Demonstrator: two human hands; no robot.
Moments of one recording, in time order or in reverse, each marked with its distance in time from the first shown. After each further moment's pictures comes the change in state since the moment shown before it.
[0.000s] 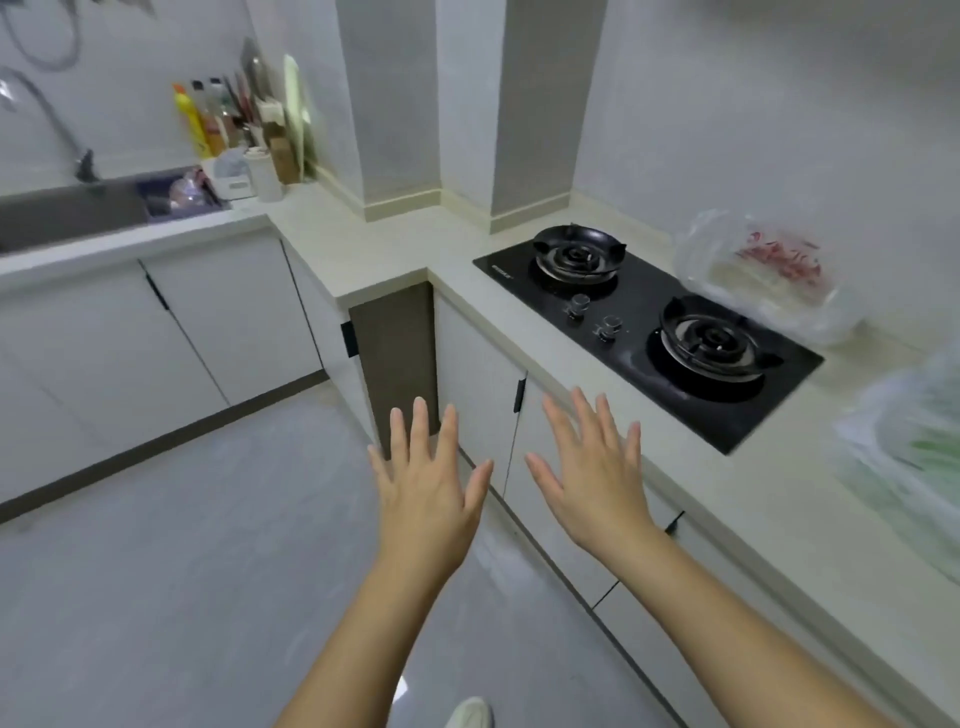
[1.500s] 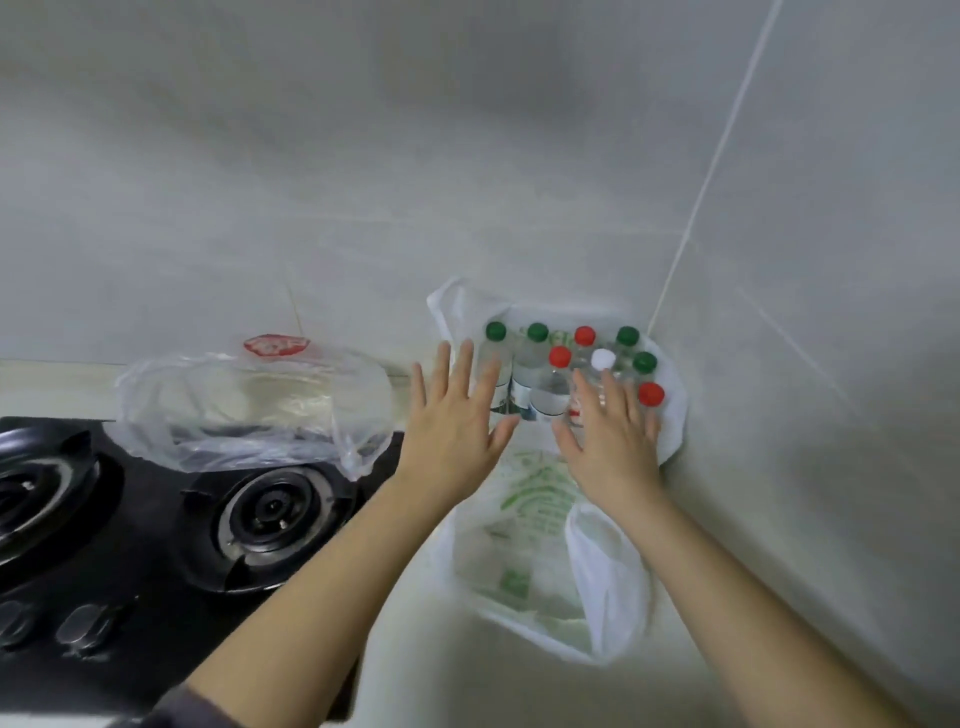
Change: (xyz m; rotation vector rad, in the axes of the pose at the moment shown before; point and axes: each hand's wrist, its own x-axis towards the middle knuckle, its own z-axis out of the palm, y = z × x) left_hand 0.225 0.594 0.212 0.015 -0.127 1.190; right_hand 0.027 0.556 -0.122 0.001 0.373 1.000
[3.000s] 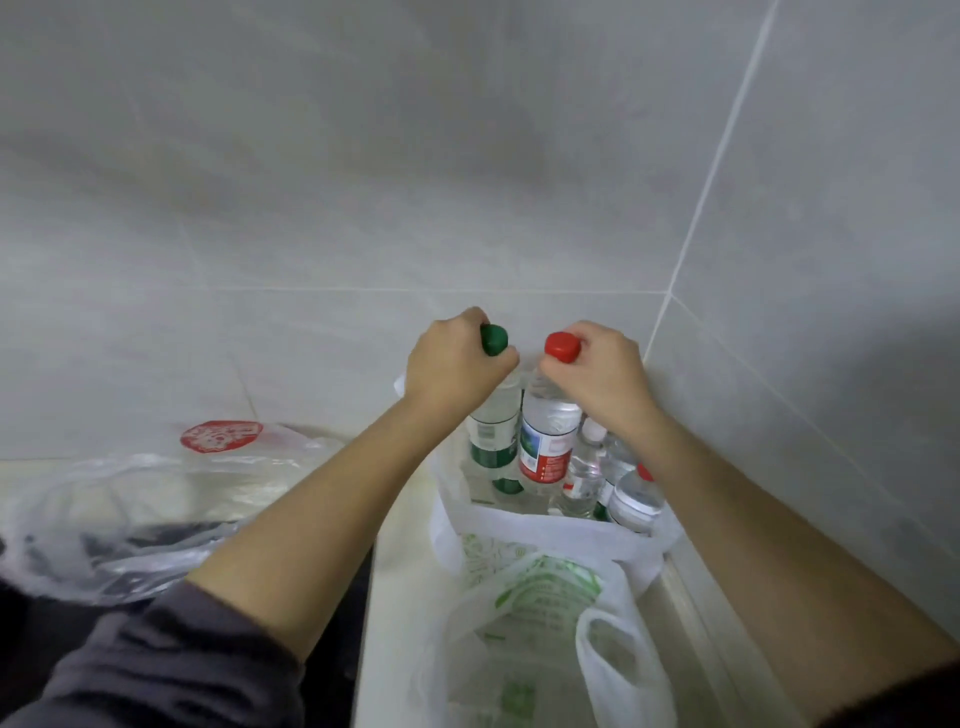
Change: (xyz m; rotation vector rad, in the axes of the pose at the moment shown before) left_hand 0.165 -0.012 -0.042 -0.468 0.173 -0.127; right_hand 0.135 -0.035 -0.073 0.494 0.251 -0.006
